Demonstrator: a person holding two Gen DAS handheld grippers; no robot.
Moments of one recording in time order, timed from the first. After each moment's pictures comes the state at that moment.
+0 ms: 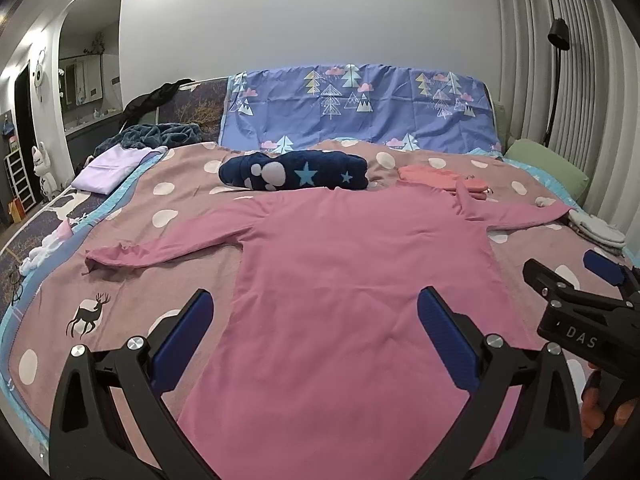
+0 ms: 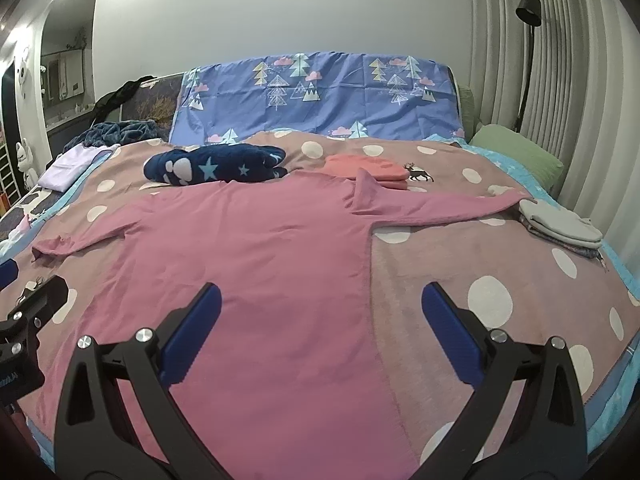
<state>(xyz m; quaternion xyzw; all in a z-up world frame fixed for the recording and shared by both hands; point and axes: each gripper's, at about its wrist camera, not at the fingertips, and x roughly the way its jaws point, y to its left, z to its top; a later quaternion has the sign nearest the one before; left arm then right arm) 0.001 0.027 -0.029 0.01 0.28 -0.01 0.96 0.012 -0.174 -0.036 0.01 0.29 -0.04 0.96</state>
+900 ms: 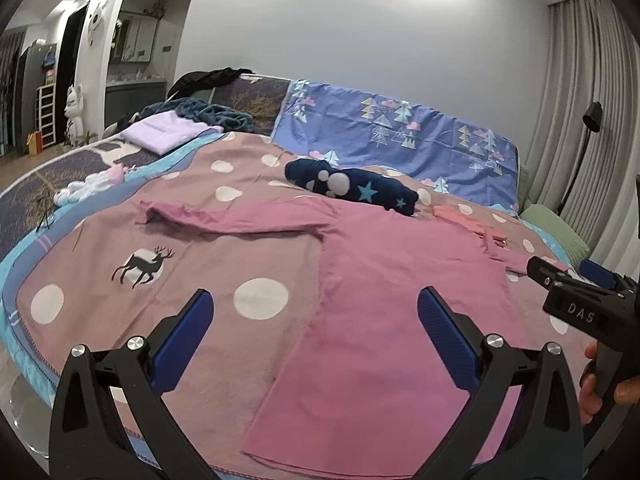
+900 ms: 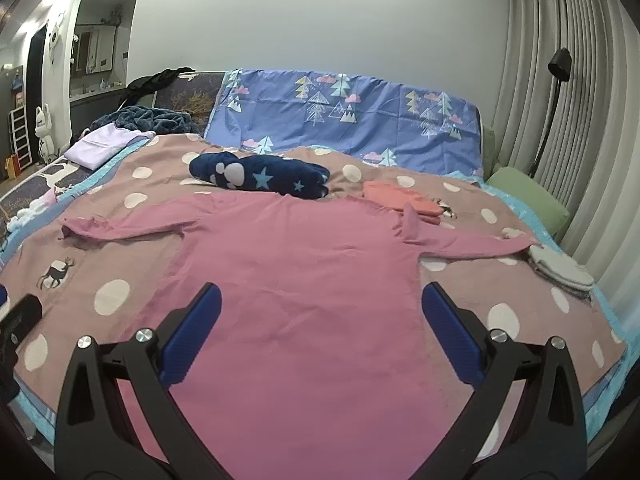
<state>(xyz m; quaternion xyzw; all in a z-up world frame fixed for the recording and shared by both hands) -0.067 0.156 -0.031 -0.11 0.25 0.02 0.96 -0.024 -0.067 0.001 -0.06 0.27 -0.02 0.96</state>
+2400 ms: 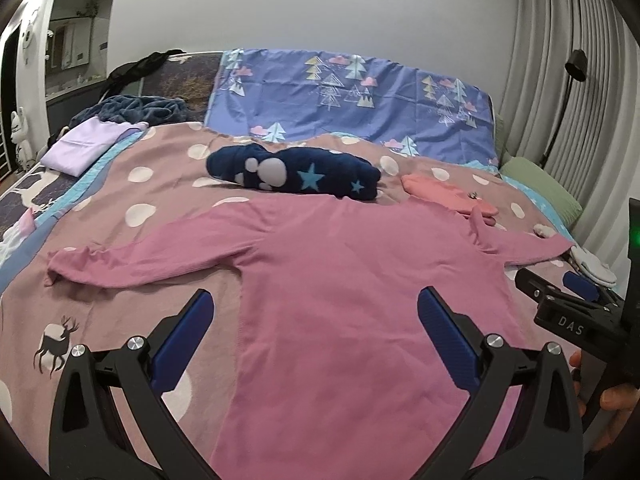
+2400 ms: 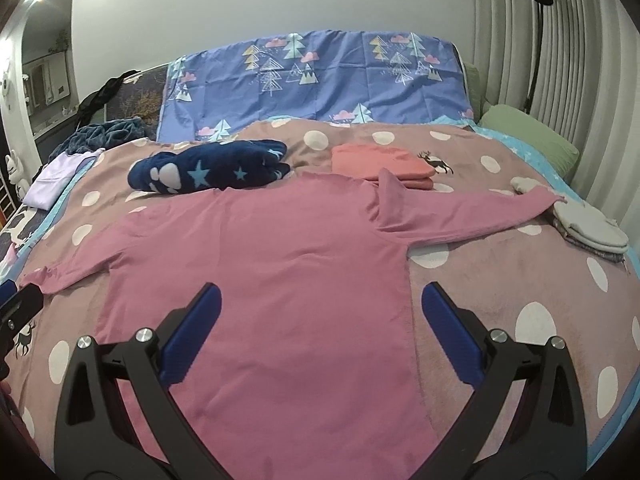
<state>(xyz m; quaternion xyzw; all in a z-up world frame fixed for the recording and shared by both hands) 0.100 0.080 -0.029 -0.04 0.31 -0.06 0.95 0.111 -0.158 -0.041 0.04 0.32 -0.06 0.94</state>
